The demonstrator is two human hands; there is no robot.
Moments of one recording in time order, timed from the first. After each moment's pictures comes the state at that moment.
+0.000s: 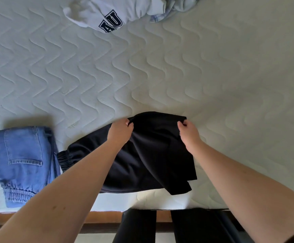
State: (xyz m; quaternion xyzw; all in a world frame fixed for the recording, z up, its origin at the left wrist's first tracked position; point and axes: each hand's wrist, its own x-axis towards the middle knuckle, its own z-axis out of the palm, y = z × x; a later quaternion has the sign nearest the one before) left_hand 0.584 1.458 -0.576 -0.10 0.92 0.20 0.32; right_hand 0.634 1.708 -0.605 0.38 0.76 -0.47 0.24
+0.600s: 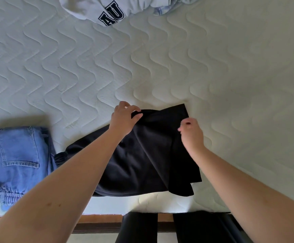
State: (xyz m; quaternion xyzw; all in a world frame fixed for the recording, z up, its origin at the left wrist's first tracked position) left_hand 0.548 1.457 -0.584 0.03 0.94 0.21 0.28; right_hand 0.635 1.692 -0.591 0.38 0.79 -0.45 0.17
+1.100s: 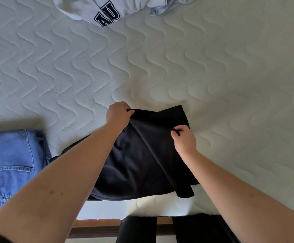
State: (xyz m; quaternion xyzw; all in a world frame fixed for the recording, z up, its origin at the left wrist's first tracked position) left_hand 0.521 1.462 -0.595 -0.08 0.94 0.19 0.27; right_hand 0.647 1.677 -0.607 0.36 0.79 -0.43 0.23
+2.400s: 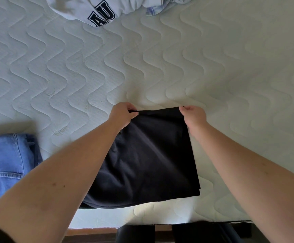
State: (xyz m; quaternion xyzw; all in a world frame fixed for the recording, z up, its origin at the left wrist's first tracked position) left_hand 0.510 1.475 -0.624 -0.05 0.90 0.28 0.32; right_hand 0.565 1.726 -0.623 0.43 0.74 -0.48 0.20
